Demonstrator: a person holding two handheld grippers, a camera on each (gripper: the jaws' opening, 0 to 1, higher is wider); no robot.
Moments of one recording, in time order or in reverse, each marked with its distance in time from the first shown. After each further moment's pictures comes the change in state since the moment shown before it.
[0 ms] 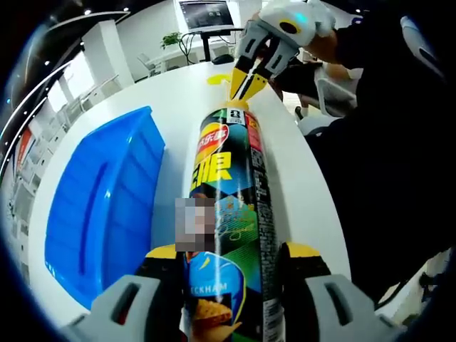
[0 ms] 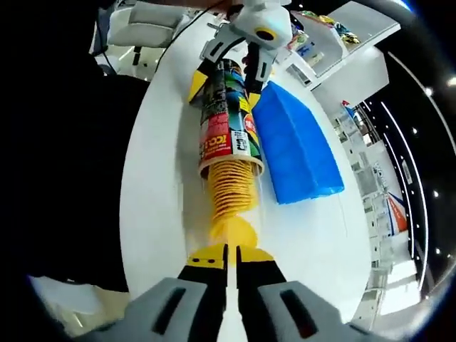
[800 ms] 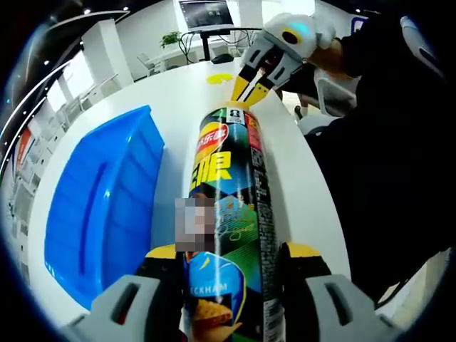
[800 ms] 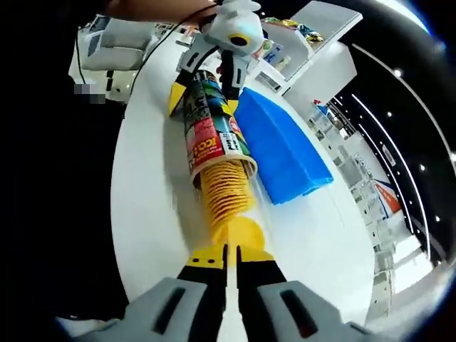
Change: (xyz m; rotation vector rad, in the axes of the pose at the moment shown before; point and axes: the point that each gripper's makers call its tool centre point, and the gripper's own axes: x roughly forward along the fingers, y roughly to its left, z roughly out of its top) left arm 0.001 0.003 -0.001 0.002 0.004 -0.005; right arm 0.006 0.003 0.004 0.122 -0.091 -0.121
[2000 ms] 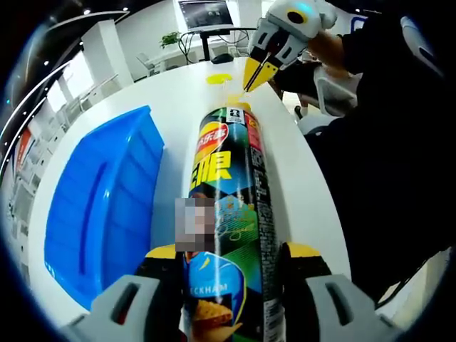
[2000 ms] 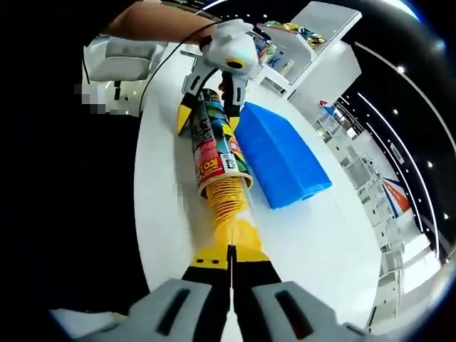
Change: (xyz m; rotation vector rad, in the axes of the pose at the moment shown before) left arm 0.000 -0.004 0.001 0.005 -0.002 -0.002; right arm -0.040 -0.009 0.013 0.039 -0.023 0.066
